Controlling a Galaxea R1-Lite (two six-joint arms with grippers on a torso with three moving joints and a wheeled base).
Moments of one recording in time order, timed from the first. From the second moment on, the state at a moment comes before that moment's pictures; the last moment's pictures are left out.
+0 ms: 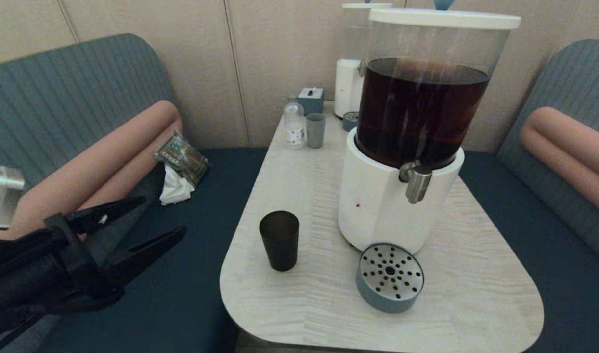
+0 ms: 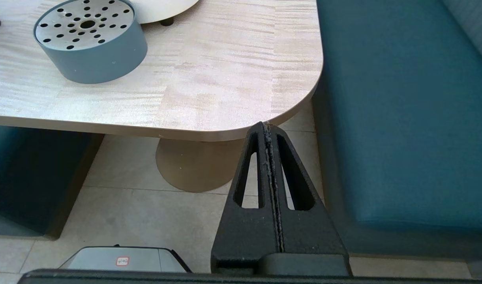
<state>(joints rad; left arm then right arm) -0.04 1.26 -0.26 -1.10 -0.61 -0.05 0.00 0.00 -0.10 0.25 -0.01 0.05</state>
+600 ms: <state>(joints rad) -0.04 1.67 -0.21 -1.52 -0.76 0.04 0.00 0.00 -0.10 0.25 -0.01 0.05</state>
